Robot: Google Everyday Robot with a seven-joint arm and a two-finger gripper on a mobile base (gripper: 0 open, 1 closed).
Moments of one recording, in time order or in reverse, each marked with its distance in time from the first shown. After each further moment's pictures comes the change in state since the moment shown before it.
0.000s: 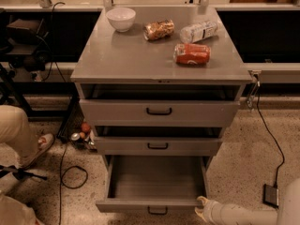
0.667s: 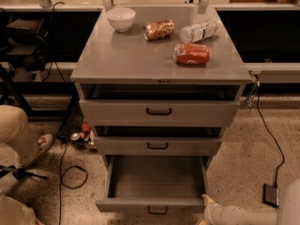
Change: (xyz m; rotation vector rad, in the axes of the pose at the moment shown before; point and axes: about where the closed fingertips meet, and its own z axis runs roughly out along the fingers) arm 0.000 0.000 0.000 0.000 0.000 0.000
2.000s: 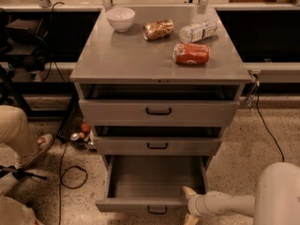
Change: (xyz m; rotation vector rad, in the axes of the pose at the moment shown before) arm -0.062 0.026 0.042 -0.180 -0.044 -0.334
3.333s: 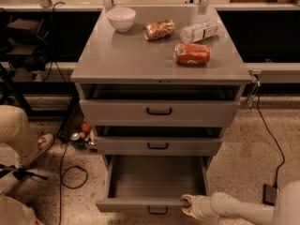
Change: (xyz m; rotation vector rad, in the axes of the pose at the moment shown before) arm 0.019 0.010 -0.006 -0.008 -0.038 0.024
